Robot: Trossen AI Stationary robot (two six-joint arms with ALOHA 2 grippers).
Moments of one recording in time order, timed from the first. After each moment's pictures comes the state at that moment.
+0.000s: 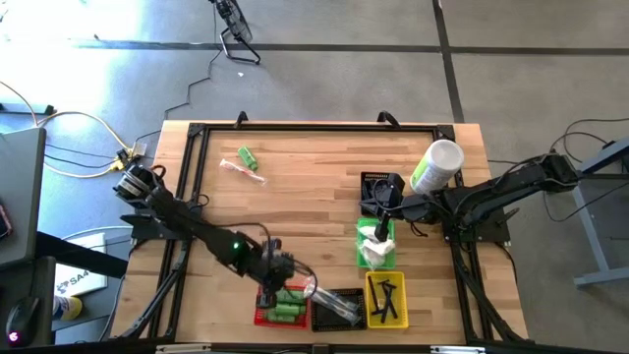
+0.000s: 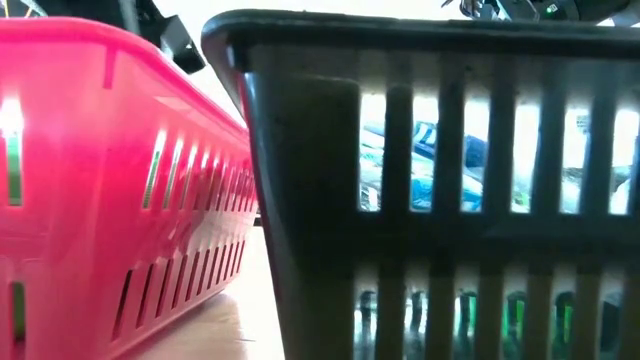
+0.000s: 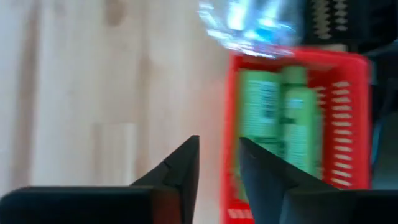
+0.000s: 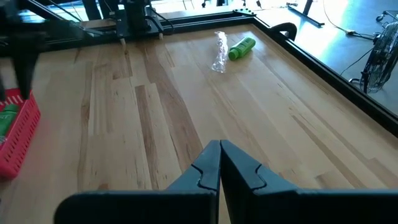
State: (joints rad) left arm -0.53 1.64 1.19 -0.57 -0.12 -0.55; right arm 0.23 1.08 0.58 0.03 0.49 0.26
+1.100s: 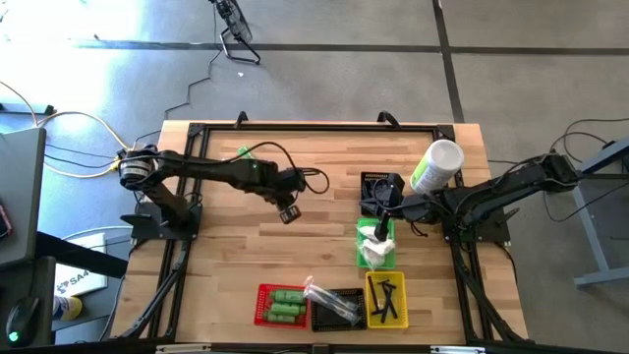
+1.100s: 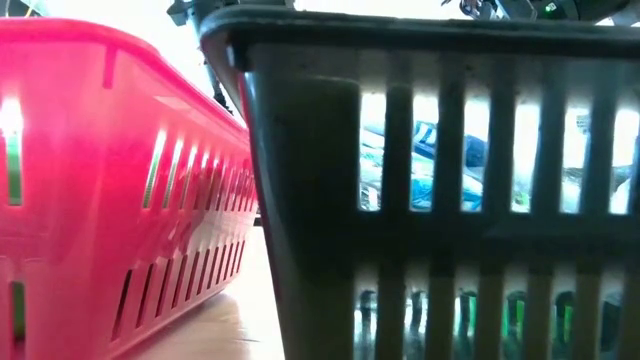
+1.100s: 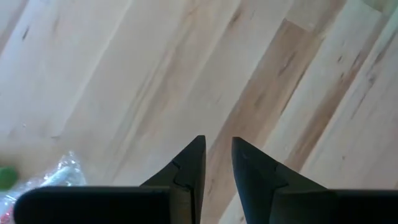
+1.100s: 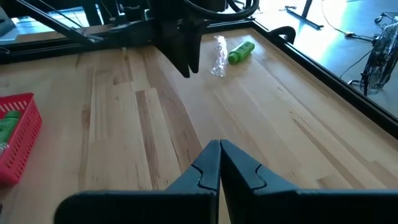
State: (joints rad) left arm 0.09 1.60 1.19 -0.75 -0.15 -0.41; right arm 0.23 1.08 0.58 0.05 0.49 0.27
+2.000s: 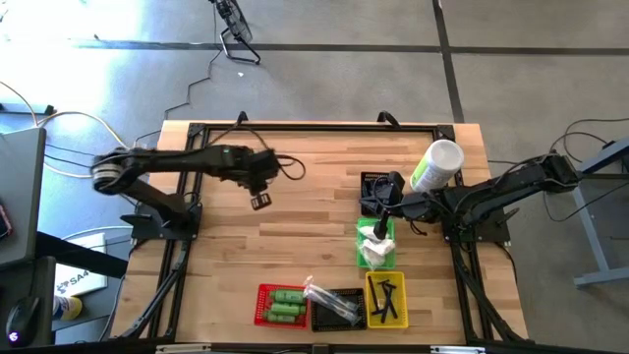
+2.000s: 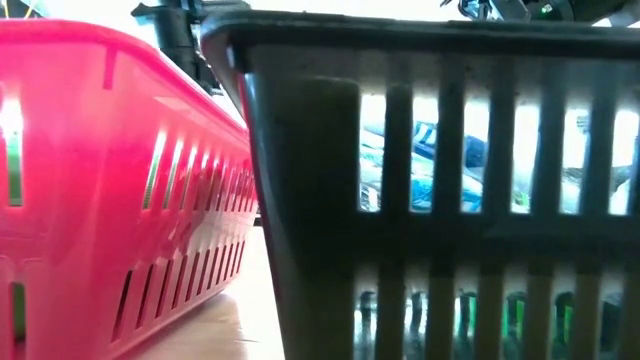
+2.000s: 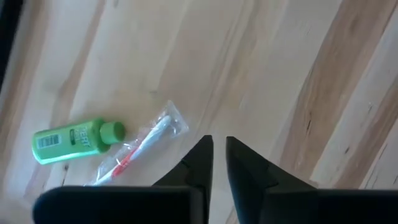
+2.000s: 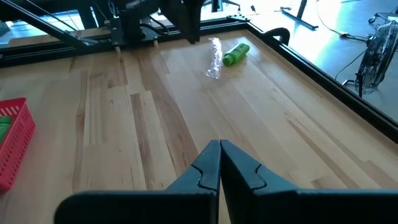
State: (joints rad) left arm 0.26 1.36 1.02 -0.86 -0.19 -0.10; right arm 0.21 1.08 0.58 0.06 0.49 0.27
